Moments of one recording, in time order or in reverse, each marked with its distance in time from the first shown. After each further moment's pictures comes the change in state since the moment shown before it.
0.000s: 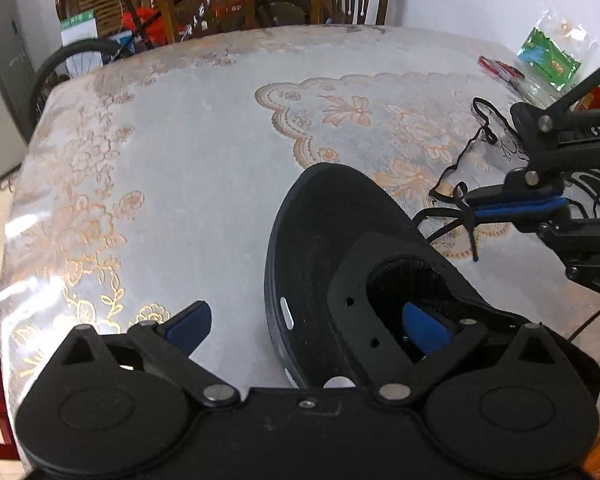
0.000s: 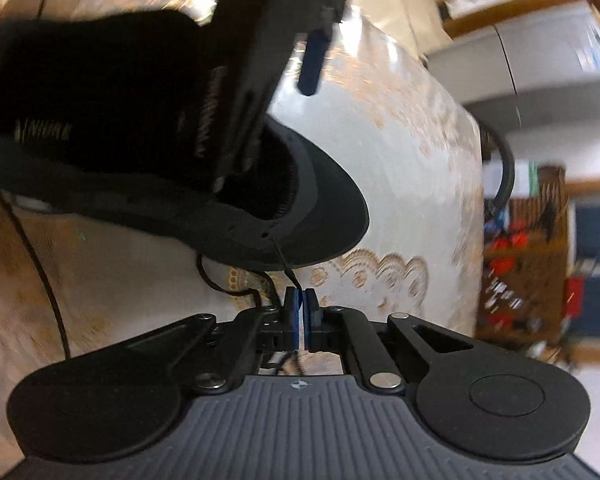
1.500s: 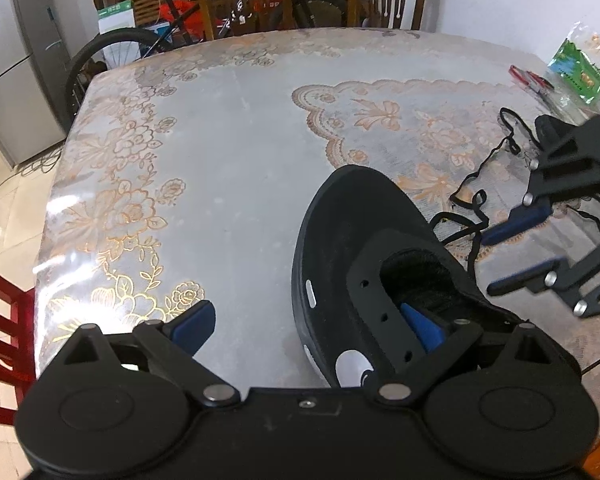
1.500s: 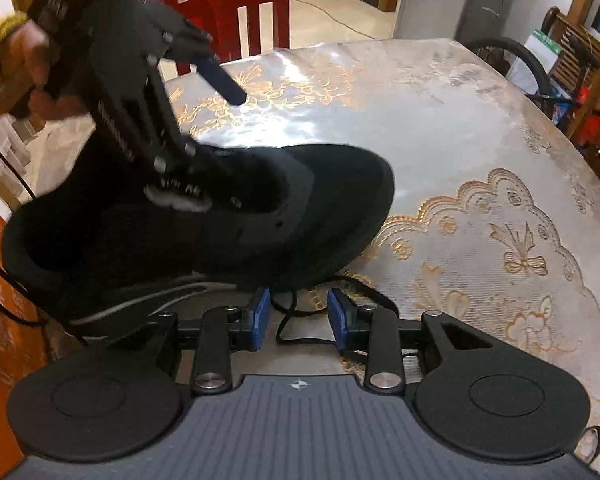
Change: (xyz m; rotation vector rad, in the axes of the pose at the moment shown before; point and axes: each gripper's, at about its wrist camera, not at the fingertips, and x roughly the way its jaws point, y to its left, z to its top) left arm -0.025 0.001 -0.002 -0.079 0.028 0.095; right arm 0.024 -0.041 -0.067 0.723 -0.296 0.400
